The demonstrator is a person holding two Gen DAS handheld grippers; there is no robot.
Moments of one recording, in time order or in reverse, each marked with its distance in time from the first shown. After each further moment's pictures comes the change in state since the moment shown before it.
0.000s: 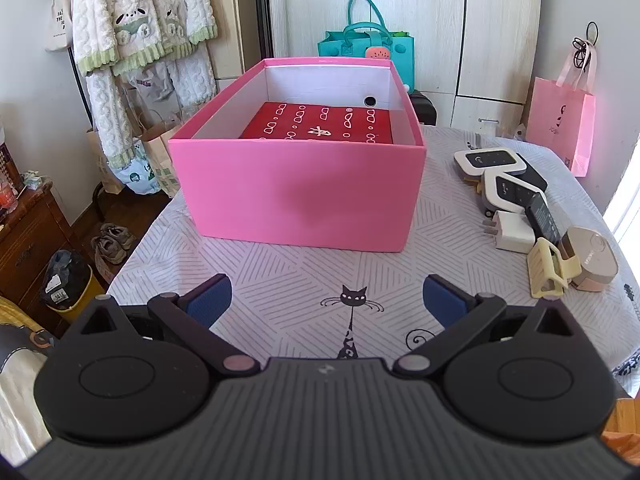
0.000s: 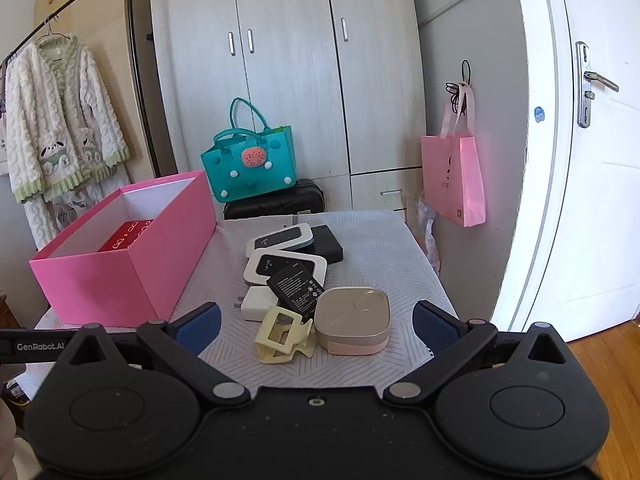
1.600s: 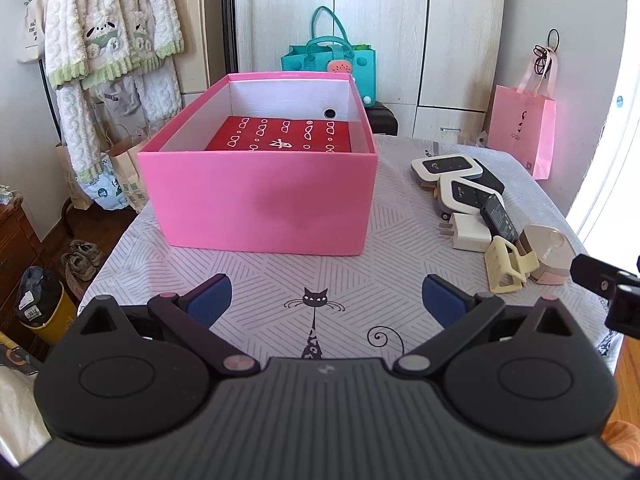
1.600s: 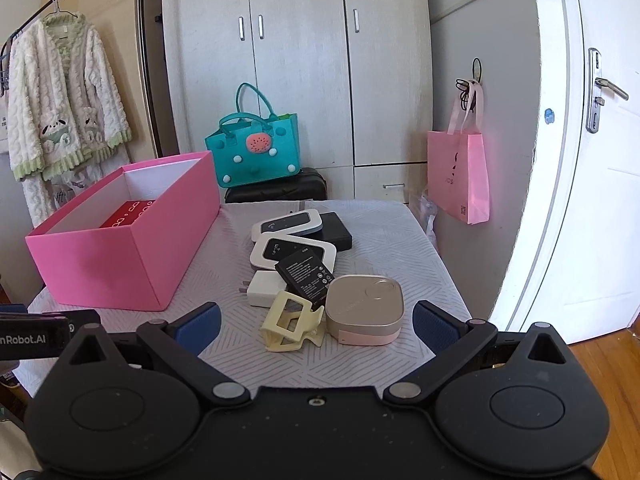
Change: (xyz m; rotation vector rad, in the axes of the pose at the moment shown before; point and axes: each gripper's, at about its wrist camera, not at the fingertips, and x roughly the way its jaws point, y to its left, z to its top) left arm -0.013 -0.006 -0.004 0.030 -0.042 -0.112; right arm 0.011 0.016 -0.007 -0.045 0.030 -0.012
